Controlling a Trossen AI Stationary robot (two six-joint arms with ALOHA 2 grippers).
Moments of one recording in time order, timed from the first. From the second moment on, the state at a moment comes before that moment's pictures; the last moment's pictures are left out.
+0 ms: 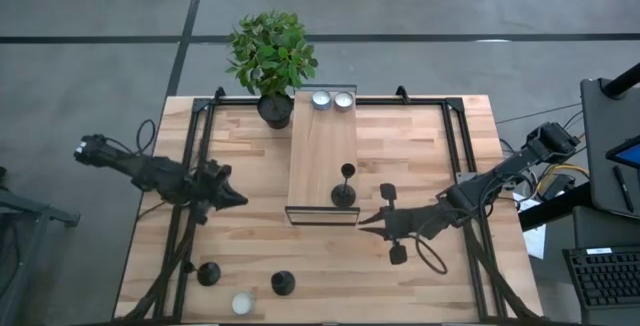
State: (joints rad) left arm -0.38 0.38 0.34 -0.20 -0.14 -0.65; right arm 0.53 1.28 0.83 0.02 0.44 0.08
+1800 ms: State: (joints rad) left arm -0.86 1.55 1.11 -0.71 0.08 -1.30; right arm 0.52 1.28 0.80 0.04 0.44 -0.12
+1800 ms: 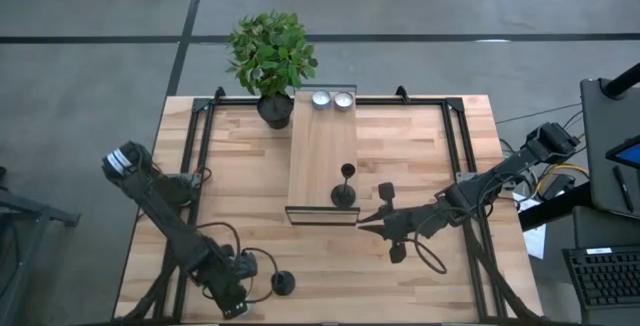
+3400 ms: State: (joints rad) left arm -0.89 1.71 1.09 -0.65 0.01 -1.07; right arm 0.51 1.28 0.79 0.04 0.44 -0.07
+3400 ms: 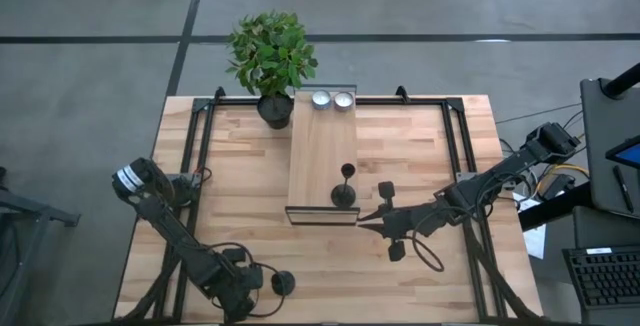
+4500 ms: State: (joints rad) left arm -0.83 1.40 1.30 -1.37 -0.08 -1.21; right arm 0.49 1.28 0.79 0.04 0.45 -0.07
